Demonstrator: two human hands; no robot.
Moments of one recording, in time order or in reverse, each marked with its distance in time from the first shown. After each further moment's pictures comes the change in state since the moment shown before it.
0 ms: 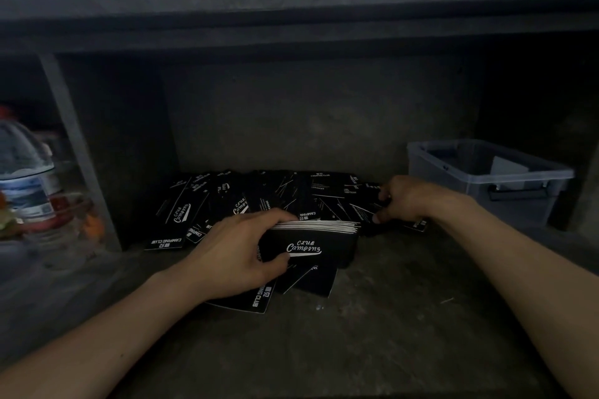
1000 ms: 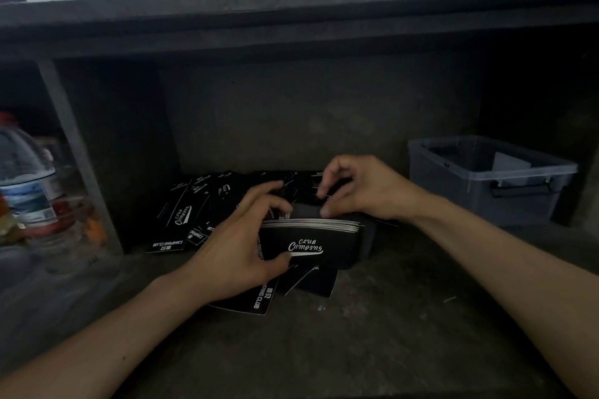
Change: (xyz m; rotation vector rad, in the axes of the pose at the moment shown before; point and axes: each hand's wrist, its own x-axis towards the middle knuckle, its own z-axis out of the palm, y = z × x) left_hand 0.002 -0.007 0.004 -0.094 0.127 0.033; right_hand -0.033 -0.051 0.002 0.916 -0.020 -0.617
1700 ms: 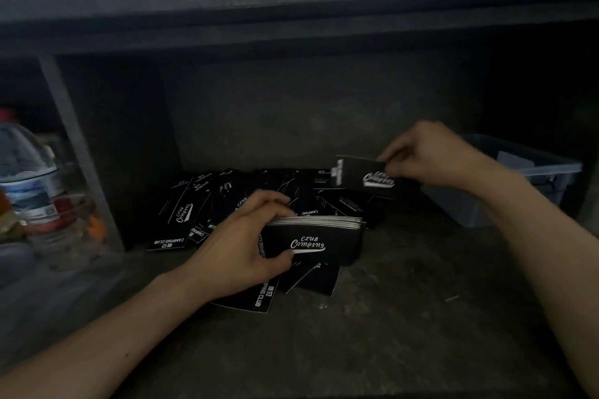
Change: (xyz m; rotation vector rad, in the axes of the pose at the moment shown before) left_hand -0.001 -0.001 0.001 -0.014 -0.040 0.021; right_hand -0.019 -0.021 -0.069 -0.784 0.274 0.166
